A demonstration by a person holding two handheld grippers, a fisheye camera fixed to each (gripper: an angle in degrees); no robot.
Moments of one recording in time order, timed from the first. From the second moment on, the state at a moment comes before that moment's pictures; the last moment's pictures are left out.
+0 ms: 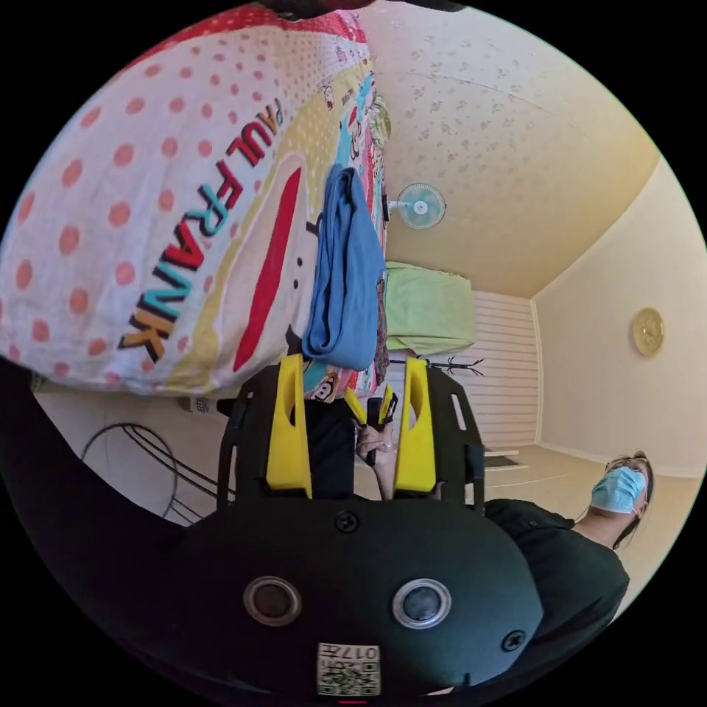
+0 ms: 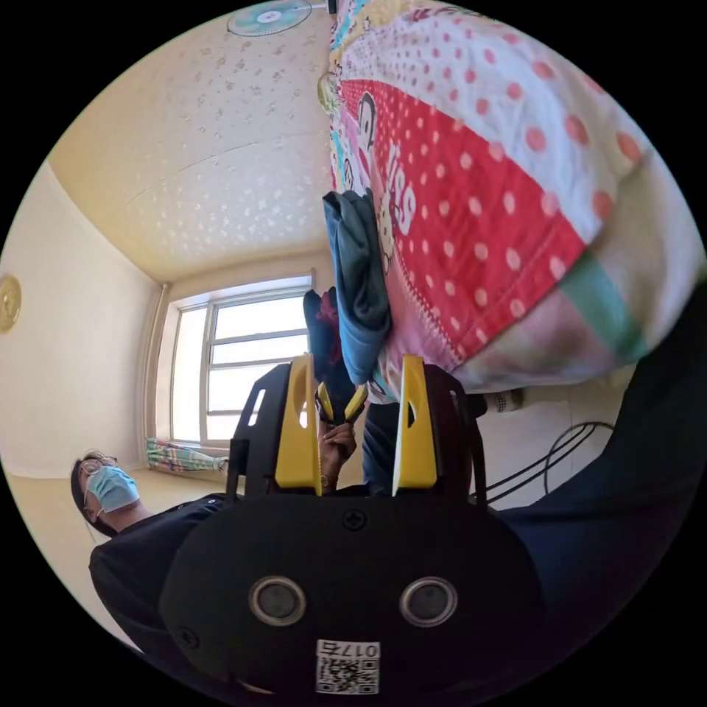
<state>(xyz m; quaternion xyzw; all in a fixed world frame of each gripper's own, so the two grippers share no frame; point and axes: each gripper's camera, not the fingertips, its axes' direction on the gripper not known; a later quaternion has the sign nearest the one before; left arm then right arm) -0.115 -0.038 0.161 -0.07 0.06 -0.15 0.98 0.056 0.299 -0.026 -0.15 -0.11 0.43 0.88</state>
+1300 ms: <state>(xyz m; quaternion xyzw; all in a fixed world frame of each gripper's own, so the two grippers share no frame) 0.109 -0.031 0.291 -0.38 0.17 0.11 0.90 -0.159 0.080 -0.004 -0.15 -0.16 0.22 0.95</state>
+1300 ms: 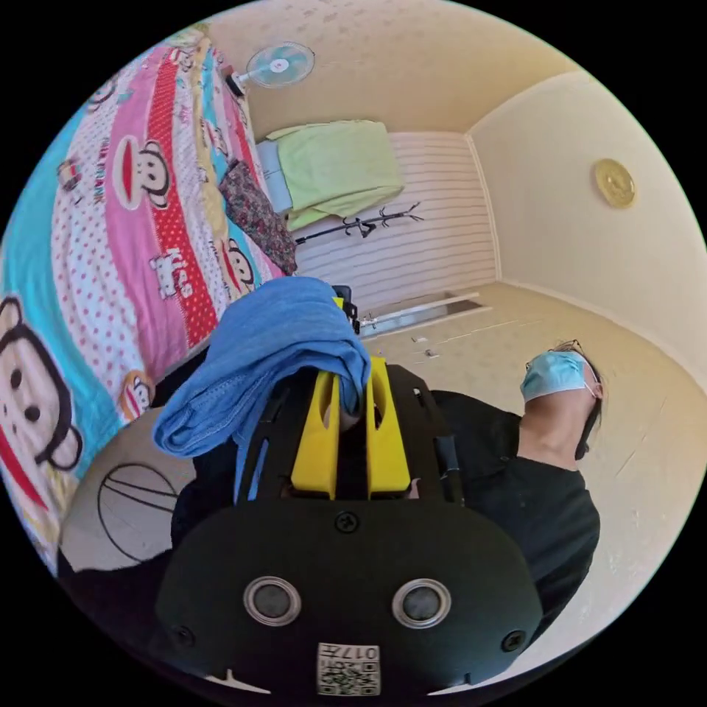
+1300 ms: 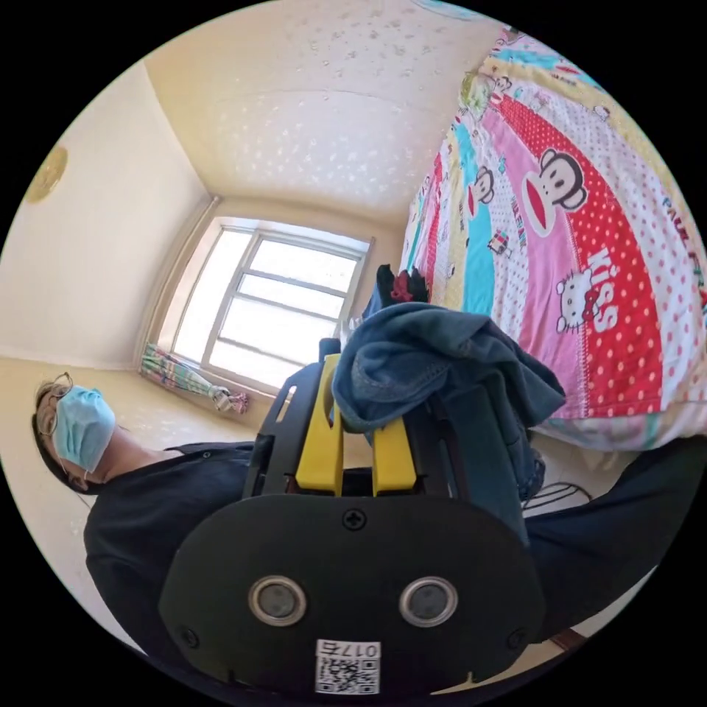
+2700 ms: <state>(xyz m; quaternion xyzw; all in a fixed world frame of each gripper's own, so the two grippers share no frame) 0.069 0.171 0.194 -0.31 -0.44 0.06 0.84 -0.229 -0.012 0.166 -0.28 0.57 0.03 0.77</state>
